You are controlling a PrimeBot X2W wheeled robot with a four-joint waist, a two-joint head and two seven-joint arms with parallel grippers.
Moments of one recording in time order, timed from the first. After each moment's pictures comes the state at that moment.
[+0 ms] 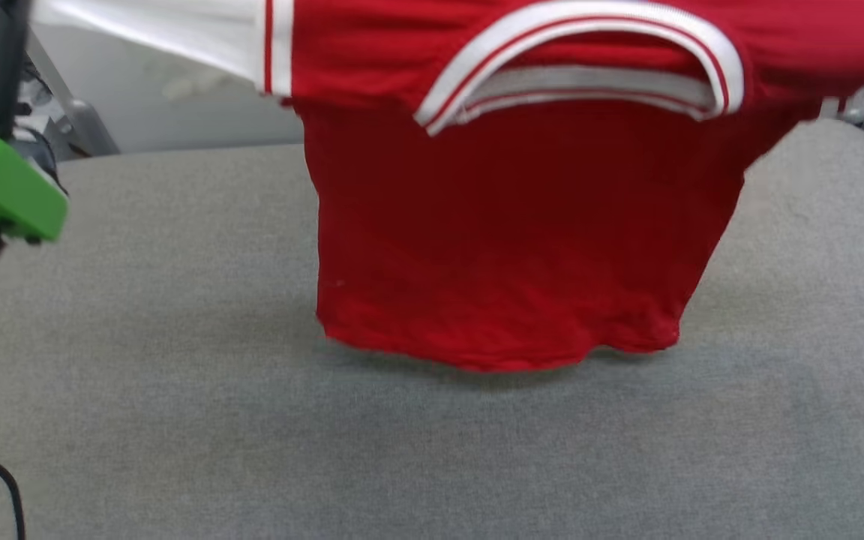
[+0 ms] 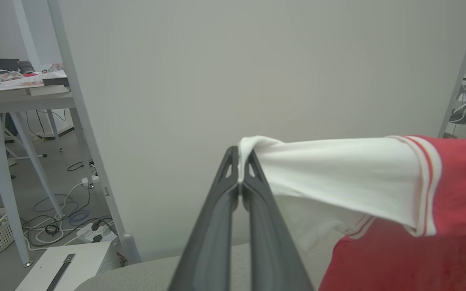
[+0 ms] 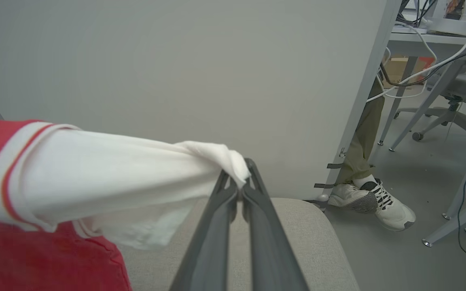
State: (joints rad) left arm -0.55 0.55 0.00 -0.38 -0.60 0.12 0.54; right arm -0.60 -0.58 -0.17 -0.06 0.61 0.13 0.65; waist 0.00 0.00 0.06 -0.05
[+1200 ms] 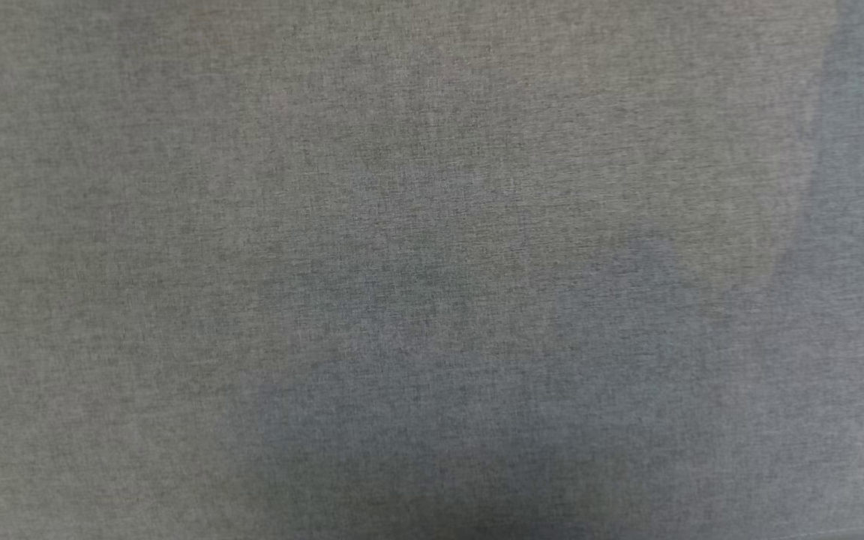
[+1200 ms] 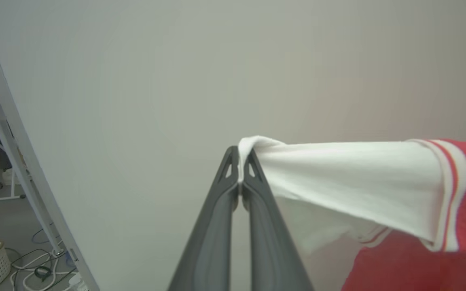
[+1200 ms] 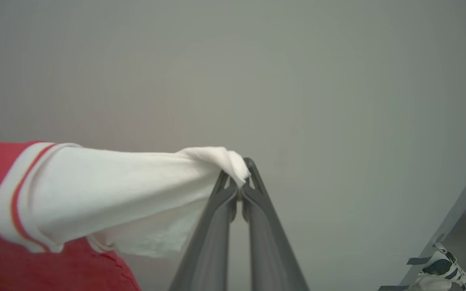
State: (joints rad) left arm -1.68 0.54 -0.18 0.53 -0.42 -0.10 0.09; right arm -1.68 -0.37 -0.03 0.65 0.28 0.13 0.14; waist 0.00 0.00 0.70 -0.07
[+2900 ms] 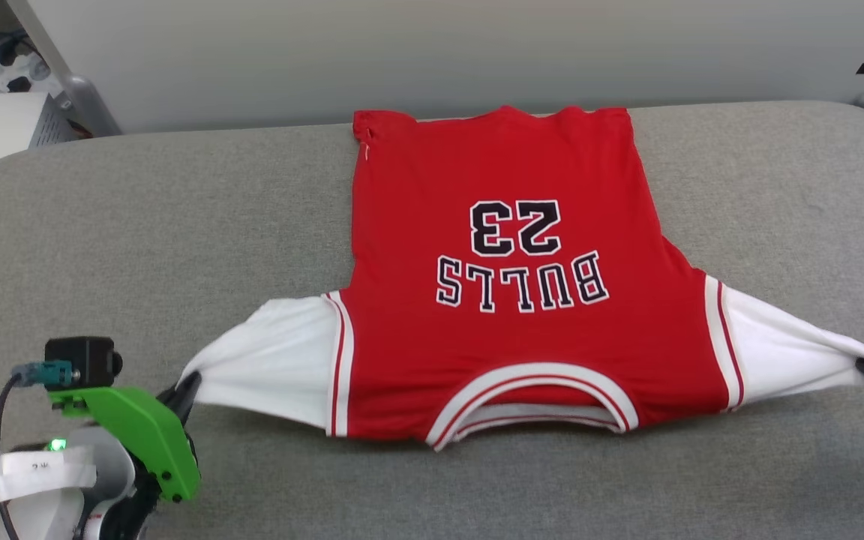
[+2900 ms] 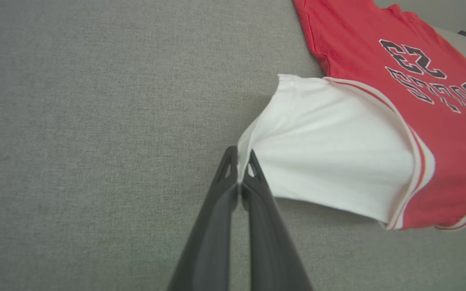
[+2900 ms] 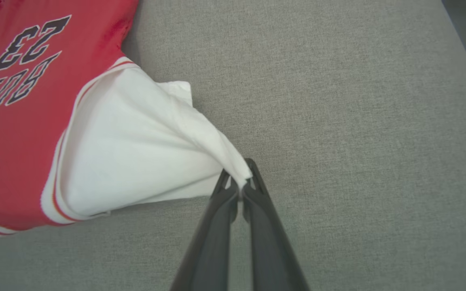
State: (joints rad) left arm -0.13 0.52 -0.24 0.12 -0.78 0.07 0.31; right arm -0.21 -0.51 -0.08 0.23 0.62 0.13 0.66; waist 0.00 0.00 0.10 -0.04
